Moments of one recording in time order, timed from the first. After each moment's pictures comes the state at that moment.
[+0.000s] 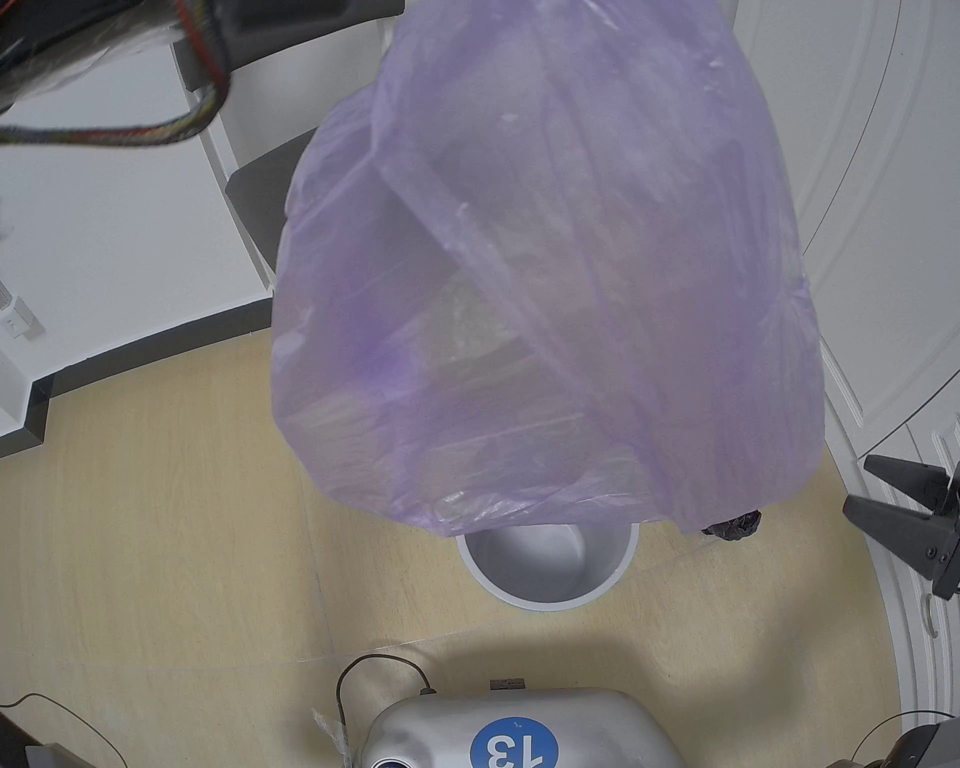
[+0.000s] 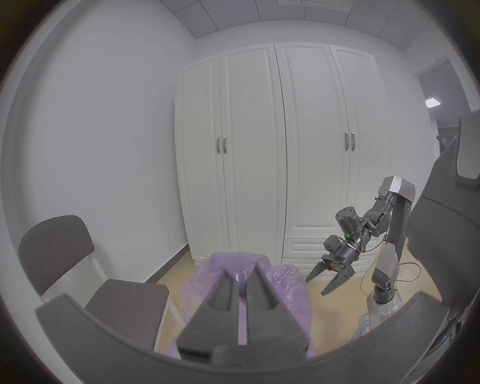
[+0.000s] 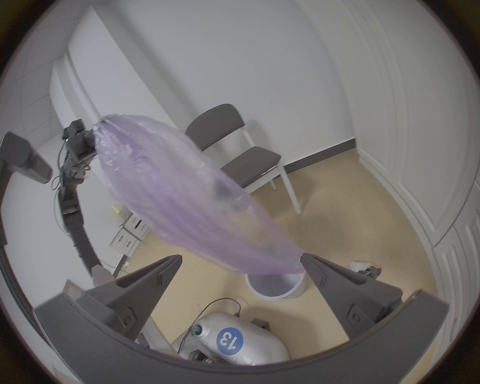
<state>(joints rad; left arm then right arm) -1.12 1.44 -1.73 0.22 0.06 0.50 0.53 0.88 -0.50 -0.24 0.14 0.26</state>
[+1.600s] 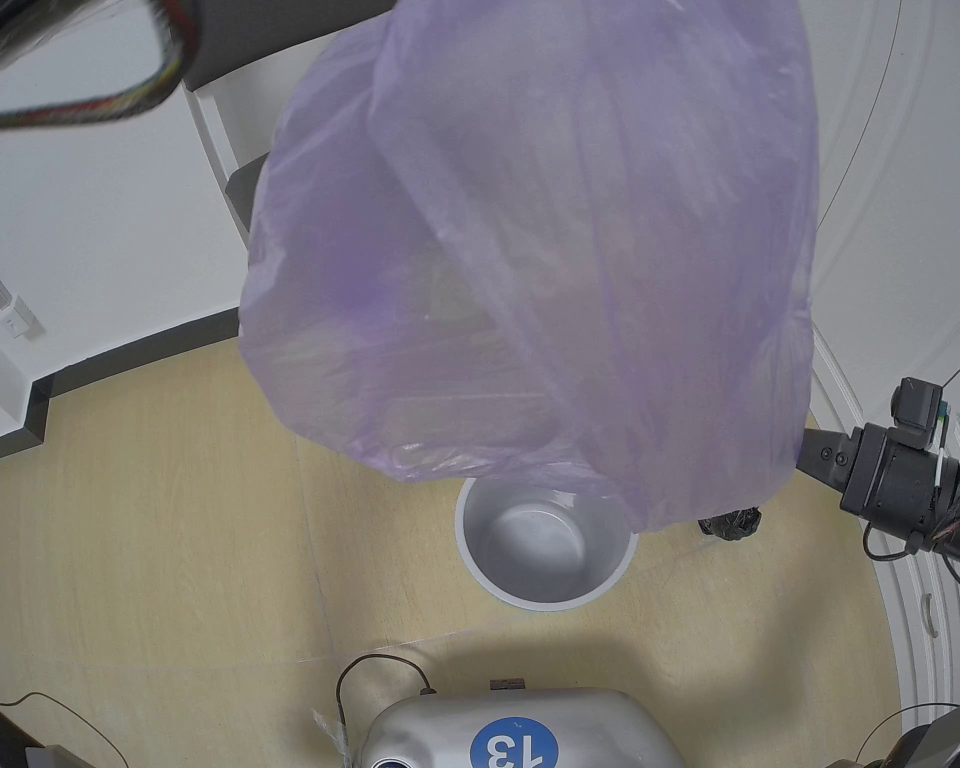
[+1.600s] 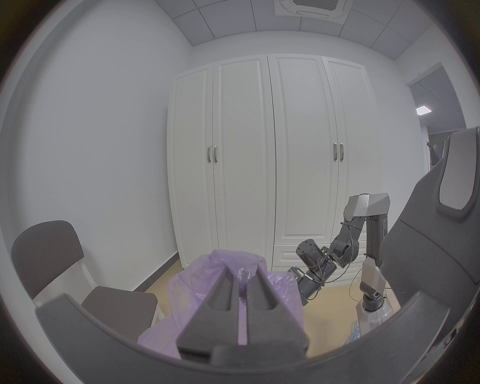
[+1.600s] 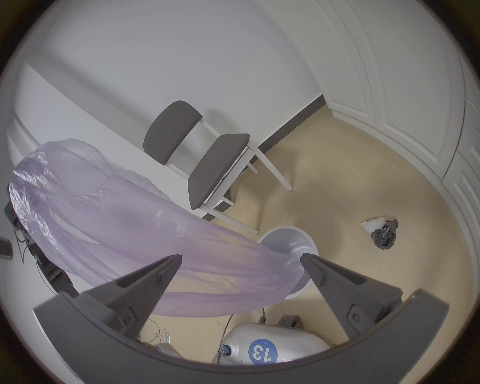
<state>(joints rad) -1.19 1.43 -1.73 0.19 0.06 0.50 0.46 1.22 -0.53 -0.47 0.14 0.58</state>
